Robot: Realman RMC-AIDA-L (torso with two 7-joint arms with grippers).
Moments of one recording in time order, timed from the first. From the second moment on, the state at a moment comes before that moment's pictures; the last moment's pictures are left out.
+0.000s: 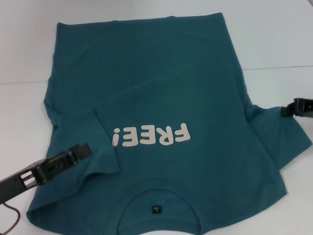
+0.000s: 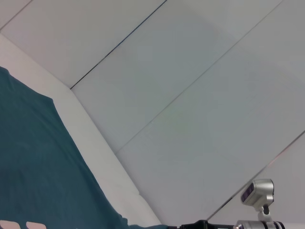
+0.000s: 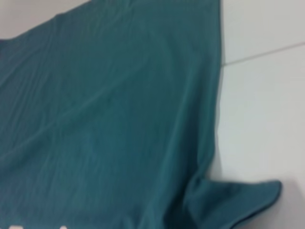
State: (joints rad) left arm -0.36 -2.16 0.45 0.66 1.89 1.73 -1.80; right arm 0.64 1.92 -0.64 -0.72 -2.42 -1.16 2.43
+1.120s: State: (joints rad) left arm -0.34 -2.16 0.41 0.66 1.89 1.76 -1.80; right arm 0.71 1.92 -0.65 -0.80 -2.46 -1.26 2.50
